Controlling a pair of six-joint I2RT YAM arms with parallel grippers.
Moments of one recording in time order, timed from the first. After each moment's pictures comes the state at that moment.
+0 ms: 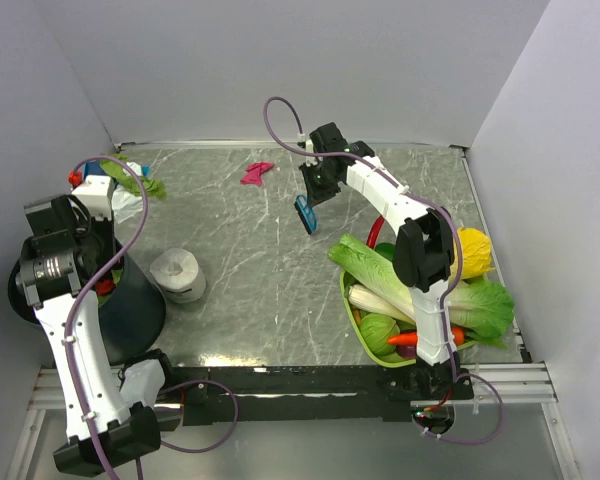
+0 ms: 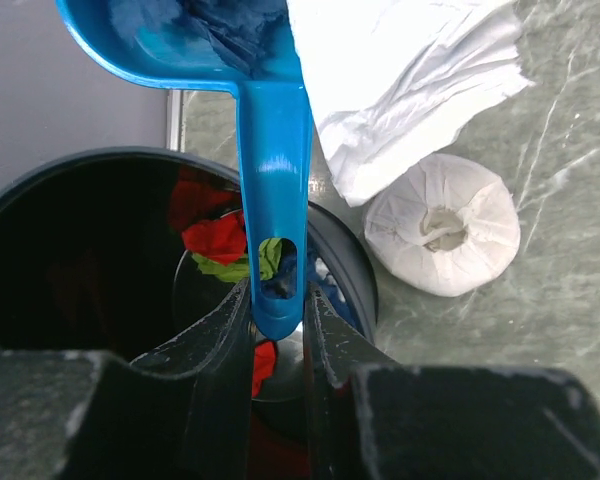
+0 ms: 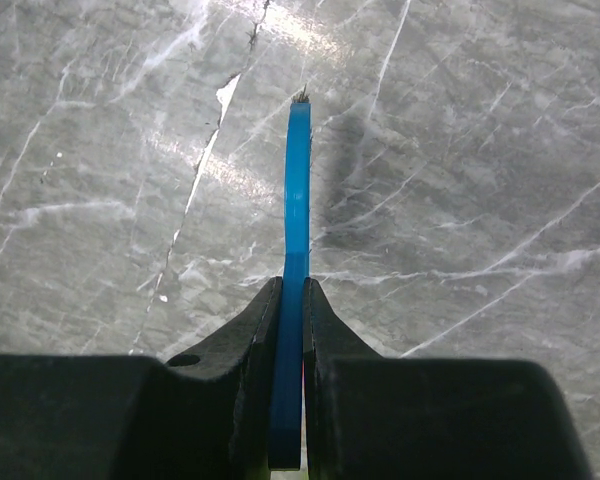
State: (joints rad) left arm 0.37 0.89 1.29 -1.06 0.13 0.31; right arm 0.48 2.16 2.04 -0.90 -0.15 0.10
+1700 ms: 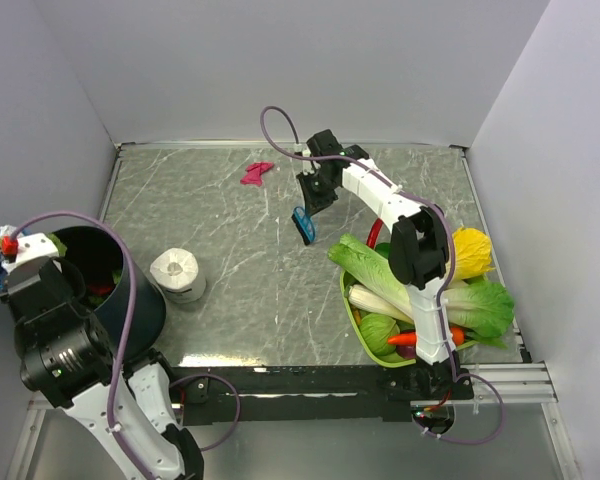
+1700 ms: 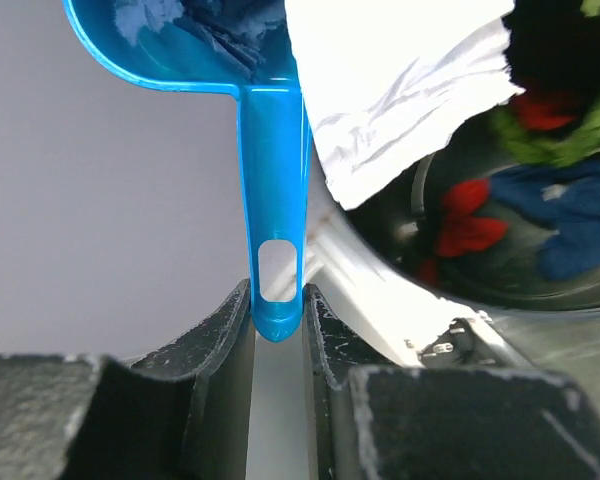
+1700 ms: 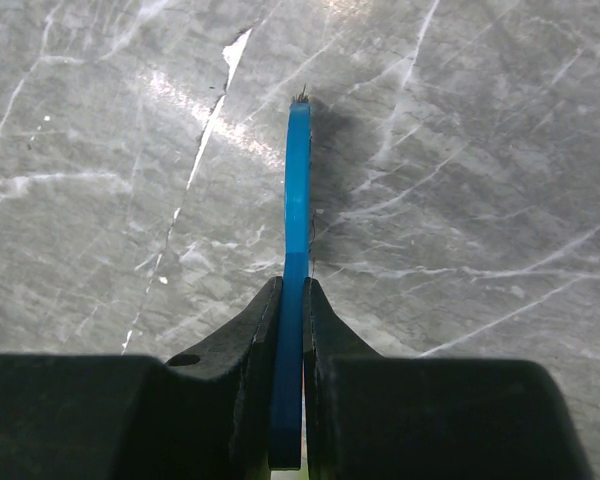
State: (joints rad) left arm 0.59 0.65 1.46 -1.36 -0.45 0.27; right arm 0.49 2.20 2.03 -0.93 -0.20 0.08
